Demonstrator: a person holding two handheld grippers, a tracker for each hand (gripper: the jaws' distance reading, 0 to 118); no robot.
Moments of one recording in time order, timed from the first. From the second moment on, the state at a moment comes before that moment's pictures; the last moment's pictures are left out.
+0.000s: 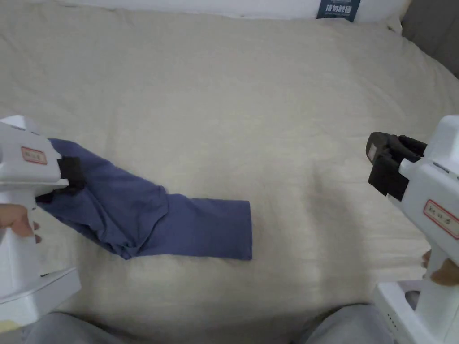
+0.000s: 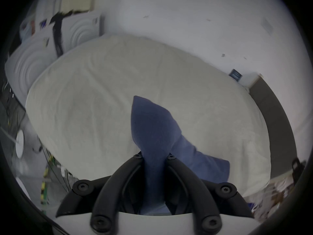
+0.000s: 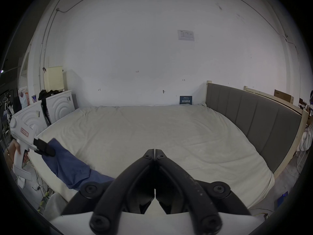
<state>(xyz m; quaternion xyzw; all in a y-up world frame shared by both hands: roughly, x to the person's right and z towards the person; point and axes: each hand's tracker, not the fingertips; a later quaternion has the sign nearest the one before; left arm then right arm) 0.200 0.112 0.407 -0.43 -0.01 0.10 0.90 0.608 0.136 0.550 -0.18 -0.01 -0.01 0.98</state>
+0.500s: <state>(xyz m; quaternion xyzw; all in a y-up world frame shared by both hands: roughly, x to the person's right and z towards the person) 0.431 0.032 0.403 -0.49 -0.21 -0.08 0.84 0.638 0.144 0.586 -0.17 -0.05 -0.02 0.98</state>
